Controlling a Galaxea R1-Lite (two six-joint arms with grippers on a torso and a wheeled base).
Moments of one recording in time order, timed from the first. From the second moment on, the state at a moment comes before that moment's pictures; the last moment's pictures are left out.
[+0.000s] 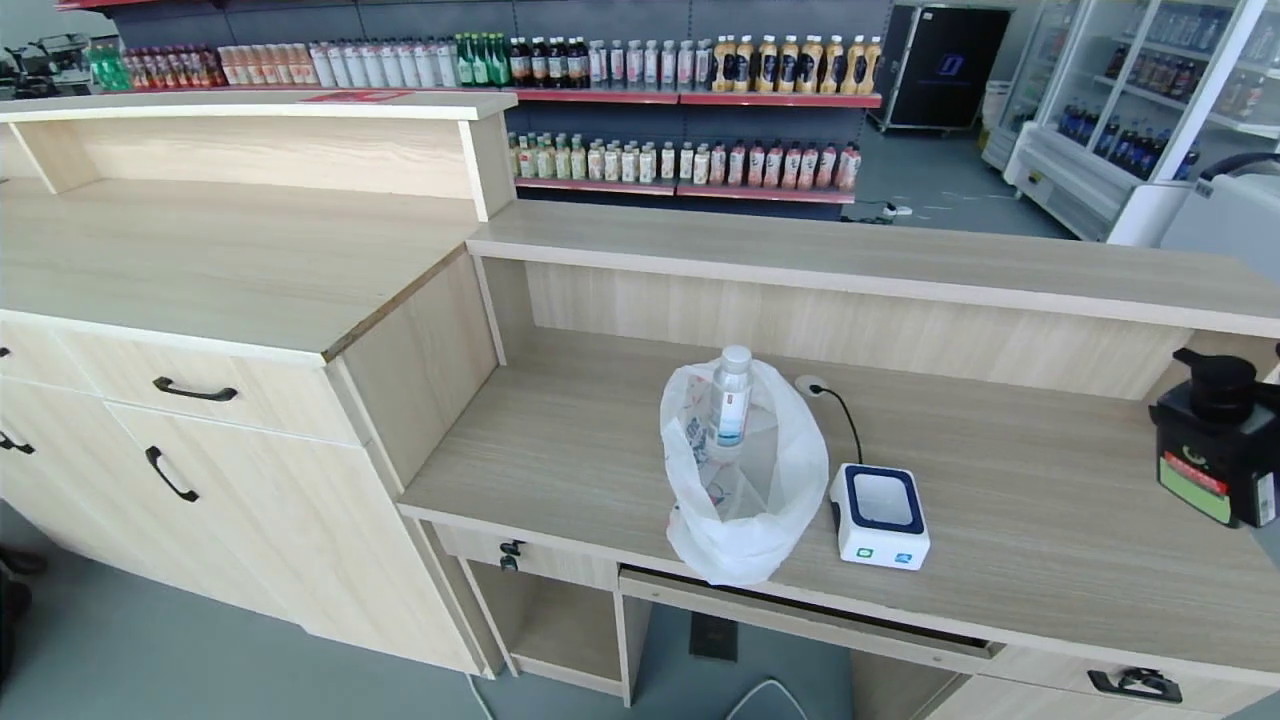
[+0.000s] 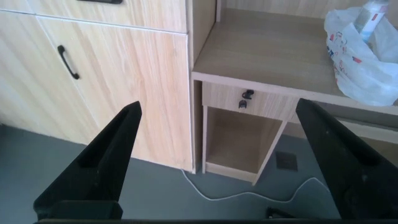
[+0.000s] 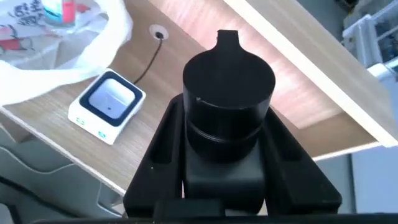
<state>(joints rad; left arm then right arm) 0.00 0.00 0.00 0.00 0.00 0.00 -0.27 1.25 -0.51 -0.60 0.35 -0.65</state>
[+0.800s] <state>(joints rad) 0.00 0.00 0.00 0.00 0.00 0.00 -0.22 1.67 -0.76 -0.63 0.46 0.17</state>
